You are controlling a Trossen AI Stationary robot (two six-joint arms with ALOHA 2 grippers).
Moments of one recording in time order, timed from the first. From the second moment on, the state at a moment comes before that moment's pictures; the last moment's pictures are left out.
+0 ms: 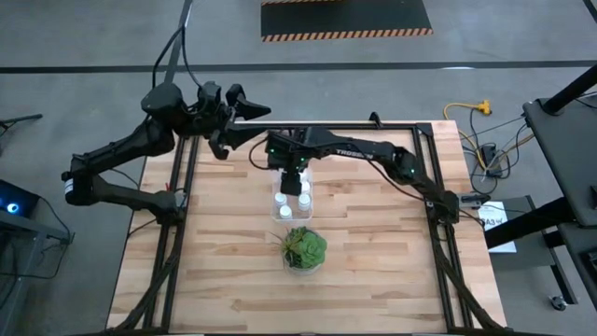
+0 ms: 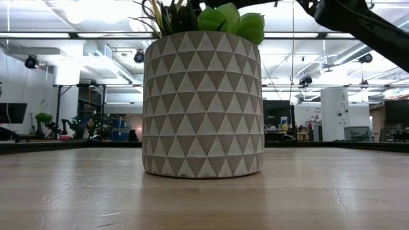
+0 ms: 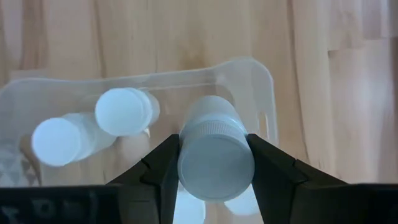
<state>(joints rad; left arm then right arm) 0.36 1.09 1.30 0.07 0.42 -0.36 -0.21 2.36 2.33 -1.19 -0.02 -0.10</state>
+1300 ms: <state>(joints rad) 0.36 1.09 1.30 0.06 0.42 -0.36 -0.22 2.46 2.33 -1.11 0.00 -0.14</state>
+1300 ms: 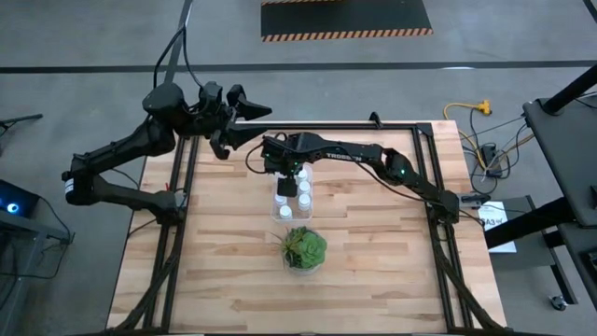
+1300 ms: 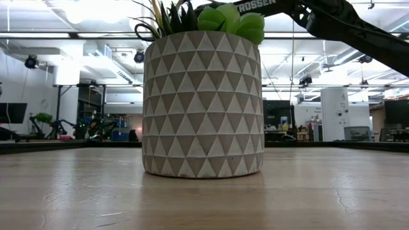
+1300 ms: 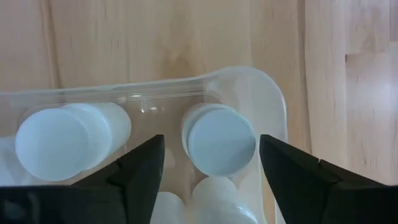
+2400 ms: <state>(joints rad) 0.37 1.05 1.30 0.06 0.42 -0.32 -0.05 2.01 2.35 -1.04 -0.11 -0.11</state>
